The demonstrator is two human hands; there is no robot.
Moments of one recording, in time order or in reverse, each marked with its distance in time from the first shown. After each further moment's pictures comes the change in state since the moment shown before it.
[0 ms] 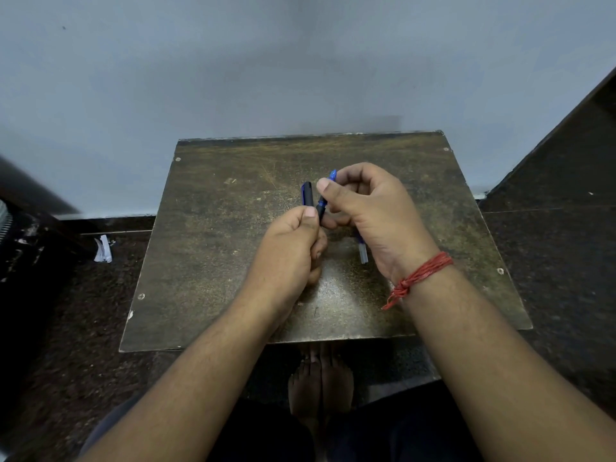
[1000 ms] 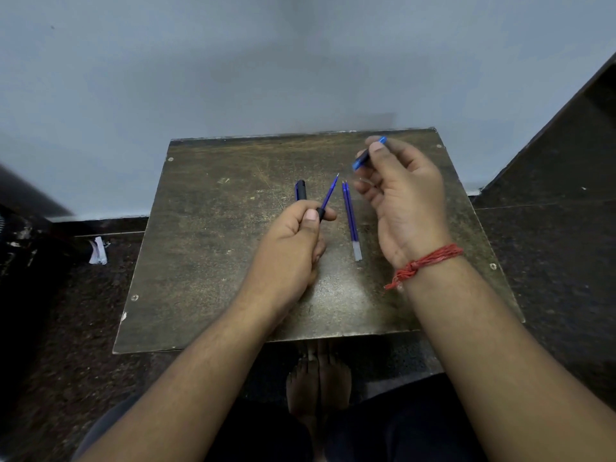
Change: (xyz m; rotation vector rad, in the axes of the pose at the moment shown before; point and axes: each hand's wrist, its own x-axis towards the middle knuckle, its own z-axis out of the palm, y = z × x) left_hand 0.000 -0.006 0.002 0.133 -0.014 0.054; right_hand 0.010 -0.010 -0.016 0.227 0.273 -0.104
